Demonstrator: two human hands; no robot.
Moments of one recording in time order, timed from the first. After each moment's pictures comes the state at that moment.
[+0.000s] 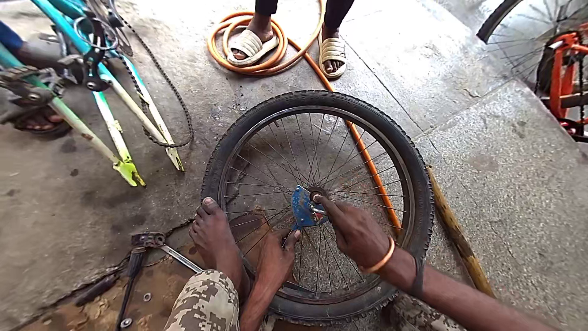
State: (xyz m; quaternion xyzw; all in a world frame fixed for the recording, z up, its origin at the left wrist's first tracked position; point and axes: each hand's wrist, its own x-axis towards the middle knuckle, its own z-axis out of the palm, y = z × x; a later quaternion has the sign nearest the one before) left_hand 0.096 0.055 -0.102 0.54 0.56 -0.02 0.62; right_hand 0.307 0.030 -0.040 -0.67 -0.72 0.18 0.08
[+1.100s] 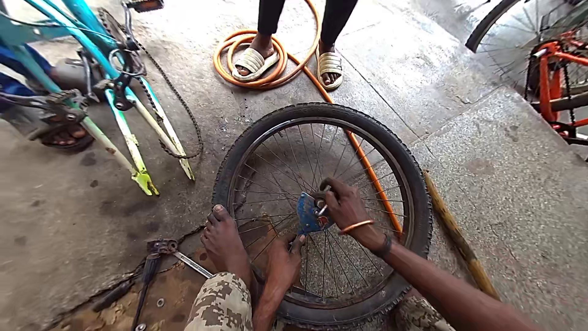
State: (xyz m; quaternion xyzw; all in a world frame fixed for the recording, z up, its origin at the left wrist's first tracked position) left_hand 0.094 0.058 -0.097 0.52 0.57 -0.01 0.63; right_hand 0.303 0.080 -0.057 -0.79 -0.54 0.25 0.16
